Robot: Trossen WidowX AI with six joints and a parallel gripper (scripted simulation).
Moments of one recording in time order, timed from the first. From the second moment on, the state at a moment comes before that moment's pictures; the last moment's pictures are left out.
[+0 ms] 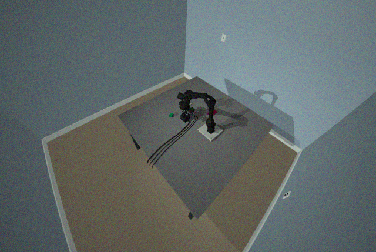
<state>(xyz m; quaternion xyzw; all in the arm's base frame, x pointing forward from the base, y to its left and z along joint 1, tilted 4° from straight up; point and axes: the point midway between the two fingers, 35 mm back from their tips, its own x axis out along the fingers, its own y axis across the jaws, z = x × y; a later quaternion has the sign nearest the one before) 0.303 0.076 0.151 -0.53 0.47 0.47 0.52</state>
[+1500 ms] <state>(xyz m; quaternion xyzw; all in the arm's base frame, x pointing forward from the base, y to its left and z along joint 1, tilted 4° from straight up) 0.300 0.077 0.175 -0.53 0.47 0.47 0.51</state>
